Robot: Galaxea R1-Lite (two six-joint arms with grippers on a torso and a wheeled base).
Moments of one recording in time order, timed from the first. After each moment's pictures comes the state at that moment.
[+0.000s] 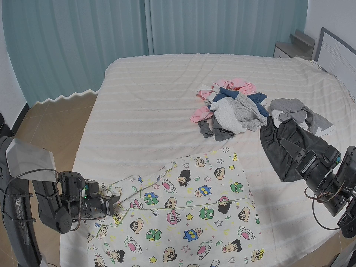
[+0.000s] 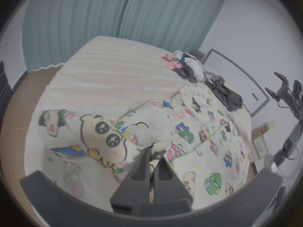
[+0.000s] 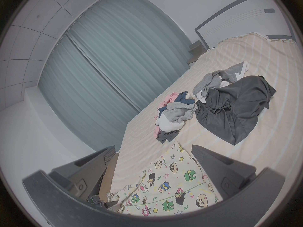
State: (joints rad) left arm -0.10 2.28 -0.35 -1.34 -0.36 -0.08; right arm 0.43 1.54 -0.17 -1.31 -0.23 0.71
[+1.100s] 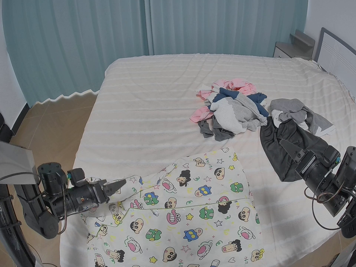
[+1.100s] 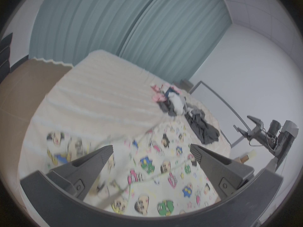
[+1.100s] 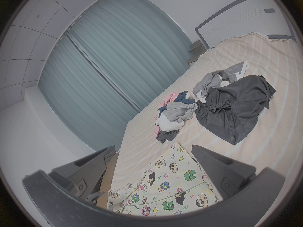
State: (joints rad) left arm -0.12 2.07 -0.18 -1.55 -0.45 -0.37; right arm 0.43 1.54 -0.17 -1.31 -0.23 0.71
